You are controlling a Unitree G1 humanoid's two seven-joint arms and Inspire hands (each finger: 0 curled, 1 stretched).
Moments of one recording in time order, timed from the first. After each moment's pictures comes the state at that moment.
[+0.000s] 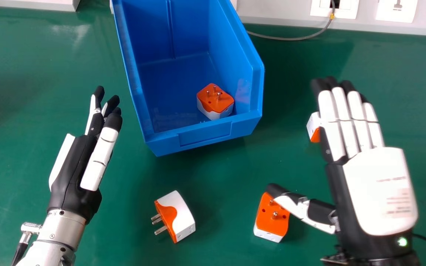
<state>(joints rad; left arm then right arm) 0.06 0.22 0.18 0.28 -0.16 -0.41 -0.33 0.37 -0.35 0.26 -0.25 -1.02 -0.11 -0.66</state>
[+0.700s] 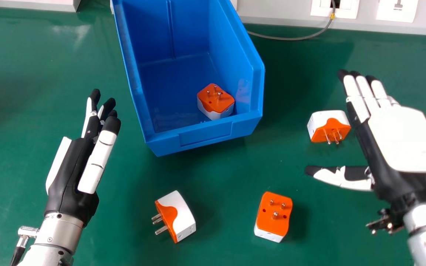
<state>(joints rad) 0.08 0.22 0.18 0.27 -0.15 -0.42 -0.31 0.14 -0.48 0.09 -0.25 -0.89 0.07 -0.03</state>
